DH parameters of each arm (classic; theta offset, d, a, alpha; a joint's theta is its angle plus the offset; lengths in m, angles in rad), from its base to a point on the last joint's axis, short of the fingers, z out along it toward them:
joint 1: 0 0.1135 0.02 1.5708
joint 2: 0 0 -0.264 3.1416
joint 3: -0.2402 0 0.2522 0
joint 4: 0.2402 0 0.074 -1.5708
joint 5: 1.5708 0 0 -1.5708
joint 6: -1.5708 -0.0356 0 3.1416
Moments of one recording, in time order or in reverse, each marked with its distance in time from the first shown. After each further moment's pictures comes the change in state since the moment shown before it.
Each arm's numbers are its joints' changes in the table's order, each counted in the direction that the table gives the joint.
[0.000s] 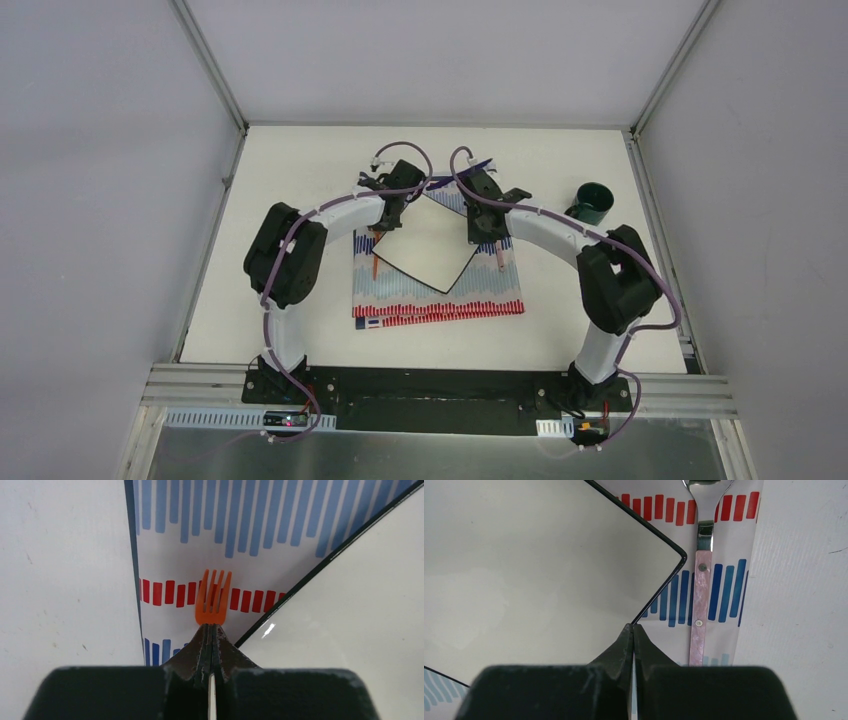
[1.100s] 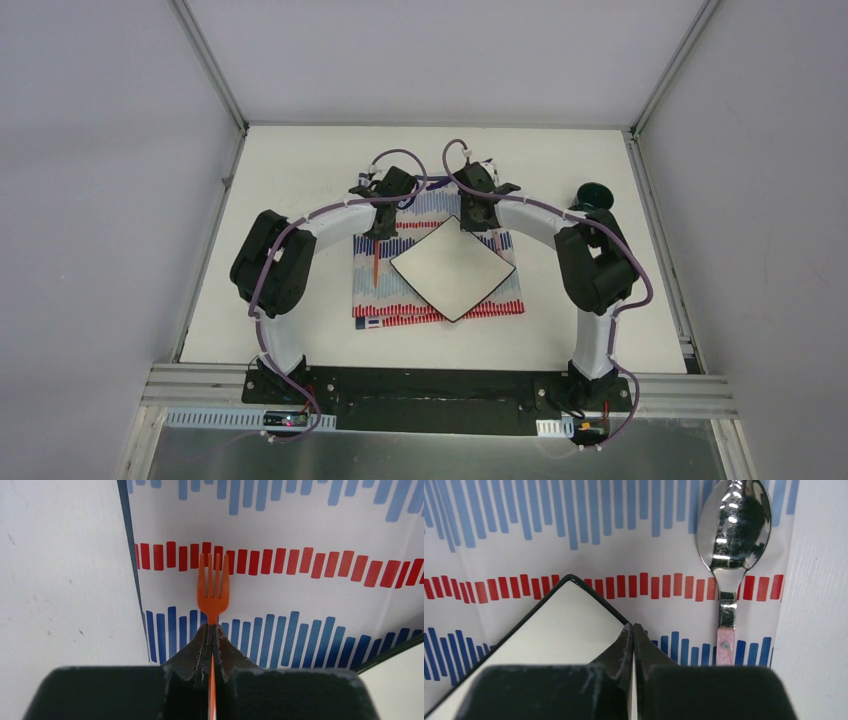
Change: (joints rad) left arm 0.006 0.092 0.115 -0.028 0.073 0.018; right arm -0.040 -0.166 -0.081 -0.145 -0.002 0.008
